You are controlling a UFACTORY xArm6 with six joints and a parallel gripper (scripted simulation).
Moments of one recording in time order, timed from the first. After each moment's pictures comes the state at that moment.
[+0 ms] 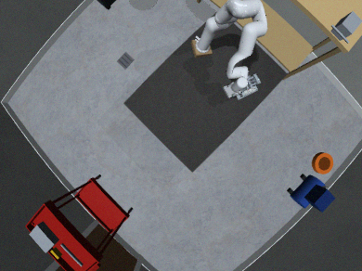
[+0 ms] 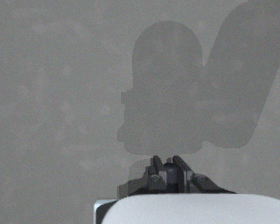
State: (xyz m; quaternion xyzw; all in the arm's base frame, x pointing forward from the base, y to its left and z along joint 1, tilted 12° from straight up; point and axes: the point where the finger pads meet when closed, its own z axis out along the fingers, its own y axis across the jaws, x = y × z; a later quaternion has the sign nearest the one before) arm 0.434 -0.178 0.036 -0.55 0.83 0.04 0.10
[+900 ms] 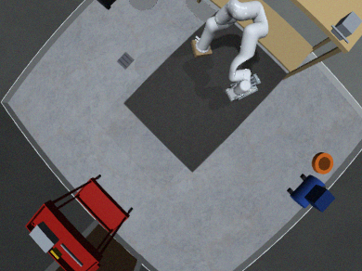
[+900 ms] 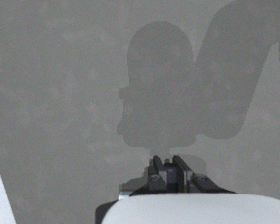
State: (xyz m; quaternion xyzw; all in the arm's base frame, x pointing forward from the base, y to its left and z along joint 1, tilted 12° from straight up) arm 0.459 -0.192 0.053 -0.55 0.83 0.04 0.10
